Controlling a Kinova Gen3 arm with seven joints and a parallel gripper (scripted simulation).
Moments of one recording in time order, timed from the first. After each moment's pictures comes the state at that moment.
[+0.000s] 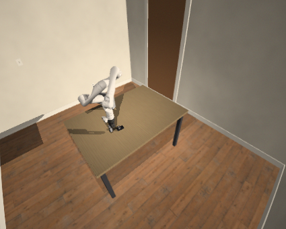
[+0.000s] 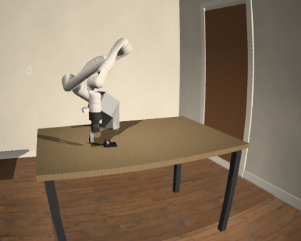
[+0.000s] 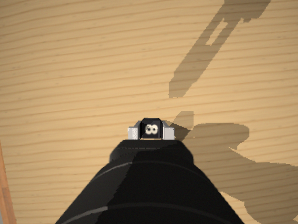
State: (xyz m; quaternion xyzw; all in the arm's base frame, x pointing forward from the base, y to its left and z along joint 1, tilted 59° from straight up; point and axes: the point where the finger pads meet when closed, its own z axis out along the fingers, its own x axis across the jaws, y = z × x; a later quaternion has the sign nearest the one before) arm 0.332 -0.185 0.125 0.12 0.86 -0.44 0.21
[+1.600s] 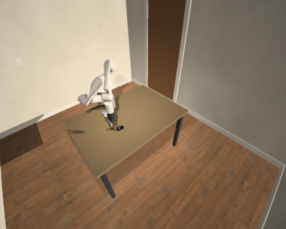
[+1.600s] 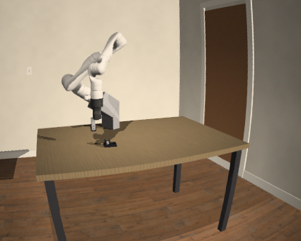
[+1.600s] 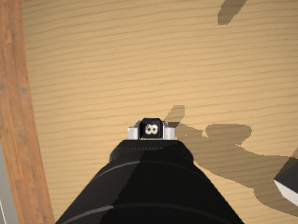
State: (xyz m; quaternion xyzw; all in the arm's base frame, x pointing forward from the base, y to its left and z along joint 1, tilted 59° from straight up) arm 0.319 -0.117 0.156 0.12 0.87 -0.44 0.22
